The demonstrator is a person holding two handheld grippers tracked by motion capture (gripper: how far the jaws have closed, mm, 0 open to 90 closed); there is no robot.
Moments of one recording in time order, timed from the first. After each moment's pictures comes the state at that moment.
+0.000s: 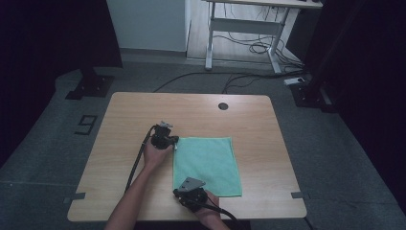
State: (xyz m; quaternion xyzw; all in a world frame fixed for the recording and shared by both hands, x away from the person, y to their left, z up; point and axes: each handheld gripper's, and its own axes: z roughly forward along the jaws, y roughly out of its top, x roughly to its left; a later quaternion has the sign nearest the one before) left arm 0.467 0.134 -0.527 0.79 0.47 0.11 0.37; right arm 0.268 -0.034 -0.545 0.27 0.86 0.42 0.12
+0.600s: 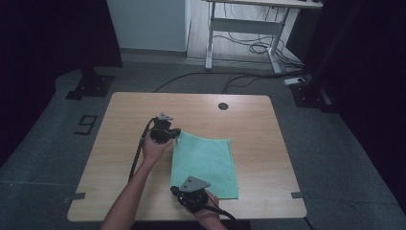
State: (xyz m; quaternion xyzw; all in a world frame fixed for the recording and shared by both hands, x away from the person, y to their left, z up) left arm 0.458 0.130 -0.480 0.79 0.45 0.12 0.40; right arm 0.259 -0.036 -0.523 0.27 0.83 0.47 0.12
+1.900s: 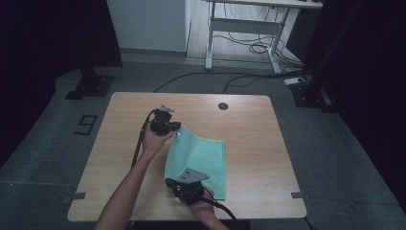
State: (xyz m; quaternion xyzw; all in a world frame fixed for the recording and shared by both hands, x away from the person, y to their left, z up) left arm 0.473 0.125 -0.456 0.80 0.45 0.12 0.38; right arm 0.276 -0.025 -0.510 0.28 0.80 0.52 0.11
